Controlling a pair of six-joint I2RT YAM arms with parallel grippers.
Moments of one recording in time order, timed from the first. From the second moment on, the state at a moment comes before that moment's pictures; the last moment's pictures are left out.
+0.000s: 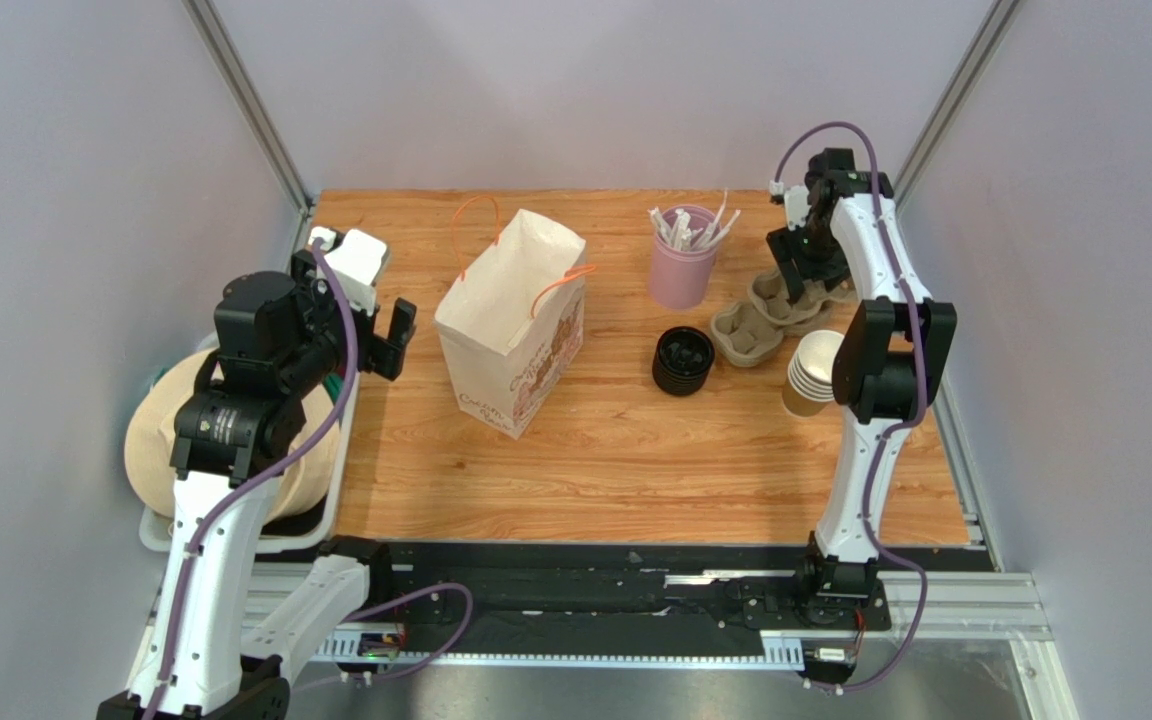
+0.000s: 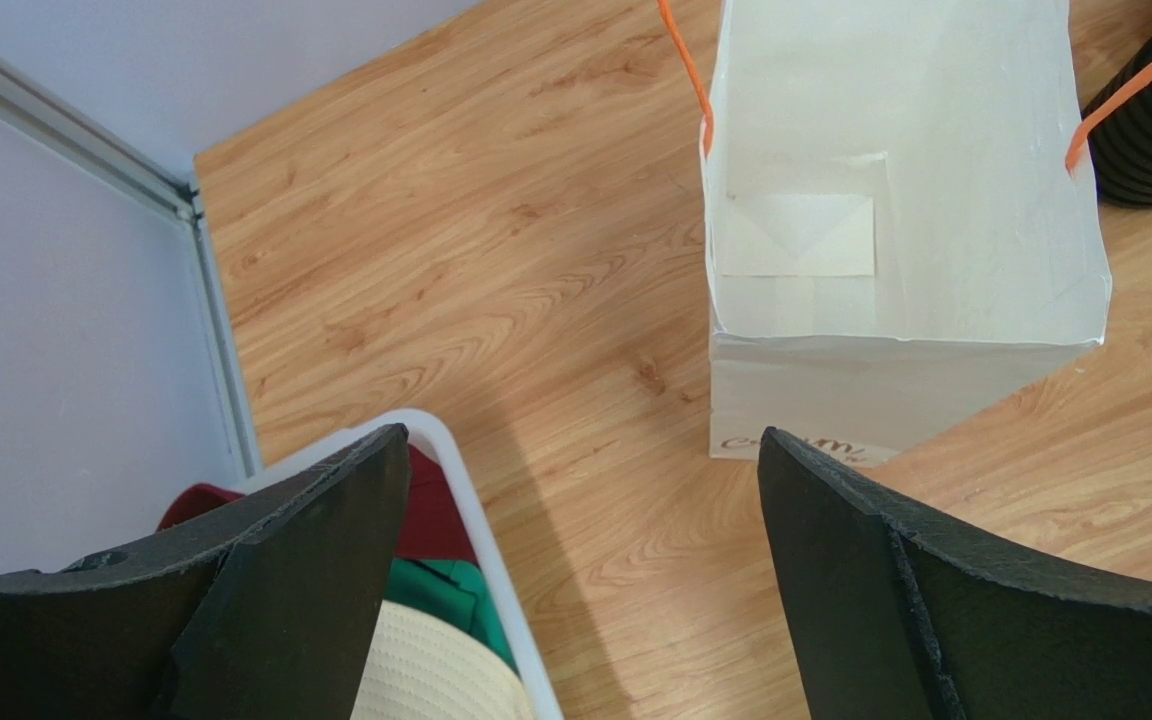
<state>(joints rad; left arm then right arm) -0.15 0.85 1.28 -0.81 0.16 0.29 -0.05 2.18 2.08 -1.15 0.07 -0.37</state>
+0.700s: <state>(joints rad) -0.15 0.84 1.27 -0.80 0.18 0.28 -0.08 2.19 2.08 -1.16 -0.02 -0.37</state>
